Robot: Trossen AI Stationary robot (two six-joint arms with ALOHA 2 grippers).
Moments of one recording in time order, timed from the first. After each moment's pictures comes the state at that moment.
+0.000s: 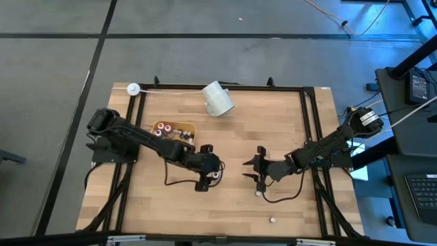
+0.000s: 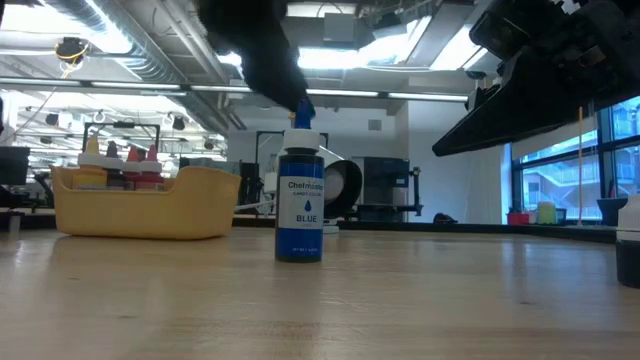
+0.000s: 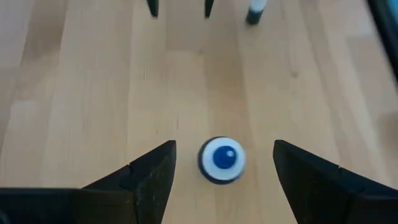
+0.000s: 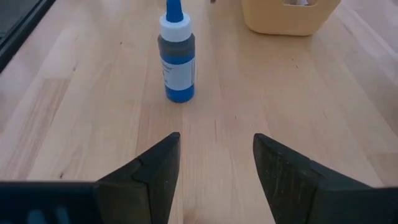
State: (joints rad) left arm -0.28 1.68 1.20 -0.40 -0.13 -0.21; right arm 0.47 1.45 0.55 0.29 0.45 0.29
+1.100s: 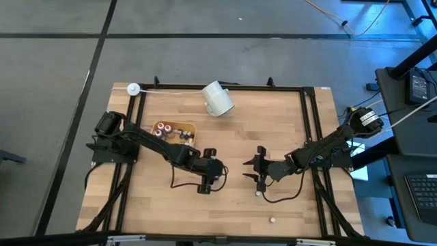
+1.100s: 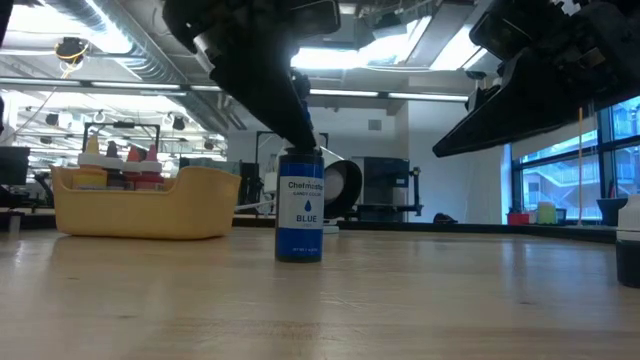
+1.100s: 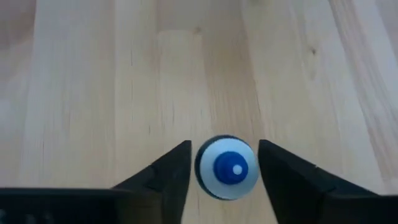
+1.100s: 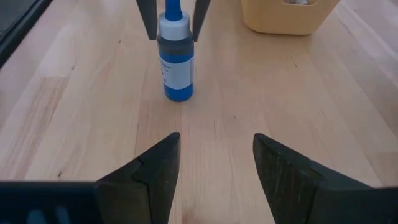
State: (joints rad) left arm -0.29 1.79 1.21 -0.37 -0.14 -0.16; right arm 0.47 1.44 0.55 0.29 0.45 0.28
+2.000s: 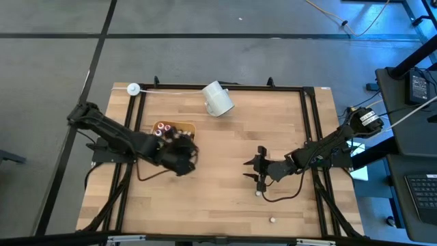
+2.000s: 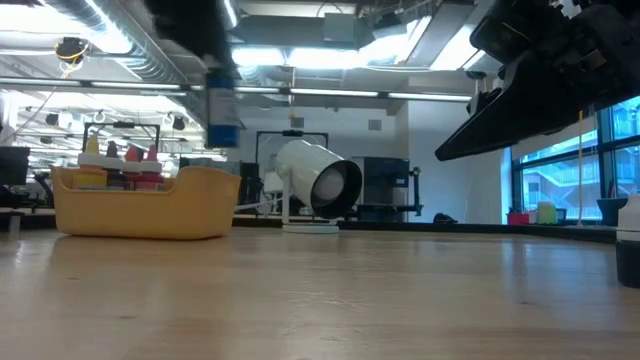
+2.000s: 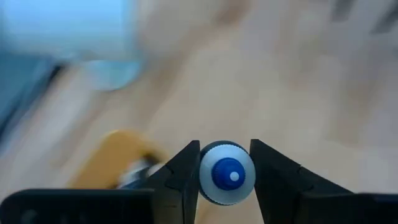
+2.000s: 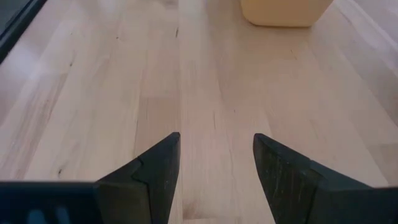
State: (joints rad) left arm -0.38 1.44 1.19 -0.85 -0.63 -0.69; right arm 0.47 1.44 0.55 0.27 0.45 0.30
